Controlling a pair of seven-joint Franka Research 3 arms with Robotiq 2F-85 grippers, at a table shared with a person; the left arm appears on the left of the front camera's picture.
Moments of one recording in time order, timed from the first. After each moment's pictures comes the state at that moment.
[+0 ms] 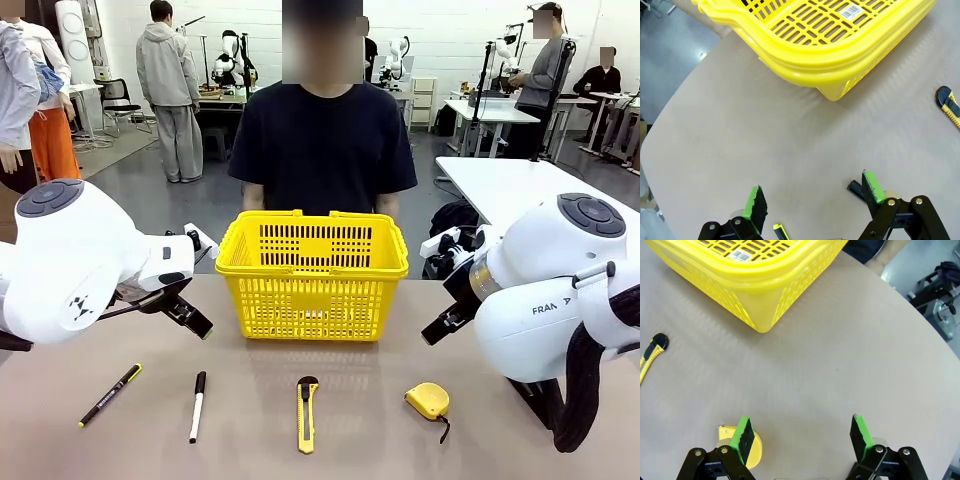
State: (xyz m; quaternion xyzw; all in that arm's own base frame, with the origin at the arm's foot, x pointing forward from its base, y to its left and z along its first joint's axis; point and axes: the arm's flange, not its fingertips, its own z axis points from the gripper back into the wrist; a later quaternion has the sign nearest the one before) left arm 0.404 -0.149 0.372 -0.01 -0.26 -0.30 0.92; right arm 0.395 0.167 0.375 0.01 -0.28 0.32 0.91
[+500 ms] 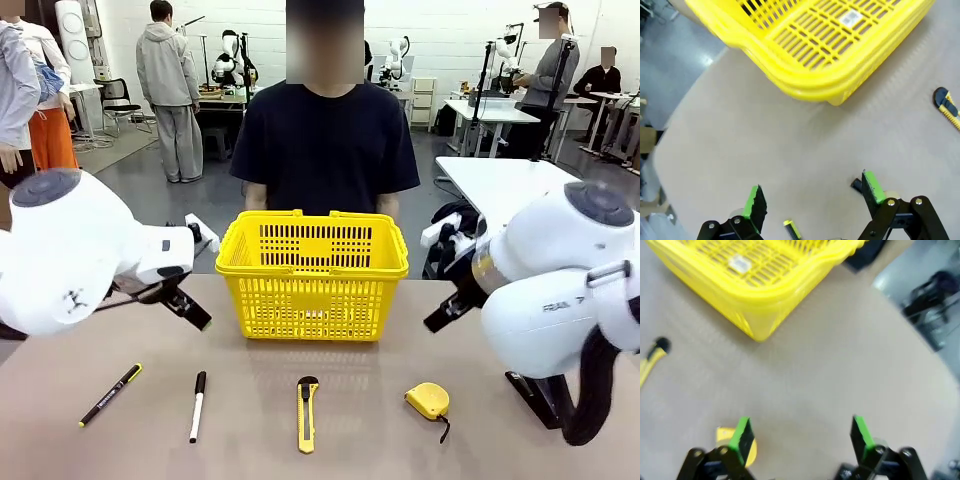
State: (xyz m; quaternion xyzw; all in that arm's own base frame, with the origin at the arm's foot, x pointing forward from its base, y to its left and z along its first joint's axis) left arm 0.399 -0.151 0.398 0.01 -0.28 -0.32 0.91; right arm 0.390 0.170 0.409 -0.01 -0.31 0.34 0.89
